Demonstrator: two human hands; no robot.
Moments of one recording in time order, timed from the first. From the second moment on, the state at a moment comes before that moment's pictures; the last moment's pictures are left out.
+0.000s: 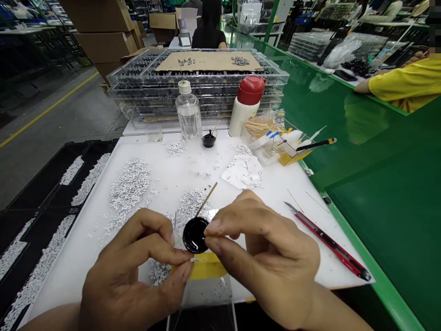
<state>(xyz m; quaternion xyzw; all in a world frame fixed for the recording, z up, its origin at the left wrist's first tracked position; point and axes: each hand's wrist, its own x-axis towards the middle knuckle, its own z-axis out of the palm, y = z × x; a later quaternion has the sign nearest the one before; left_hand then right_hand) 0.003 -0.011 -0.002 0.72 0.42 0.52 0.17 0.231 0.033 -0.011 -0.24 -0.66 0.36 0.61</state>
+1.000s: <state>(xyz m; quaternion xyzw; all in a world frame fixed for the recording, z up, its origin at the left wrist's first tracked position) 0.003 -0.009 -0.003 0.73 0.41 0.52 0.18 0.237 0.027 -0.007 -0.19 -0.71 0.37 0.56</state>
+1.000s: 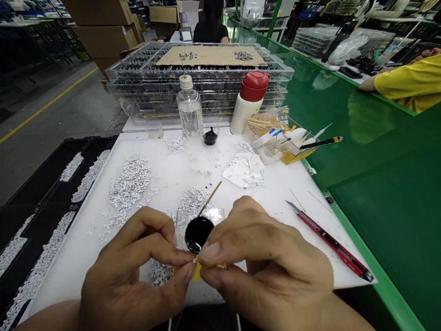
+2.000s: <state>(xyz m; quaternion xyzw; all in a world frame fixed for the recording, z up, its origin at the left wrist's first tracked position) 0.003 -0.008 -0.003 0.73 0.41 0.53 0.16 0.245 0.019 -0.023 -0.17 -0.68 0.41 0.59</state>
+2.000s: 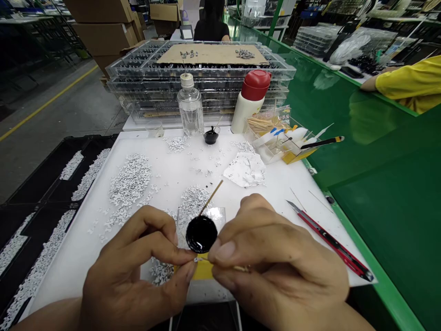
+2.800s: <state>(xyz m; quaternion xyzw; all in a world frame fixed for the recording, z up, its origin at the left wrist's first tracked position) 0.001 -0.008 -0.001 0.73 0.41 0.52 0.17 0.244 0.020 -0.018 -0.21 -0.69 0.37 0.59</state>
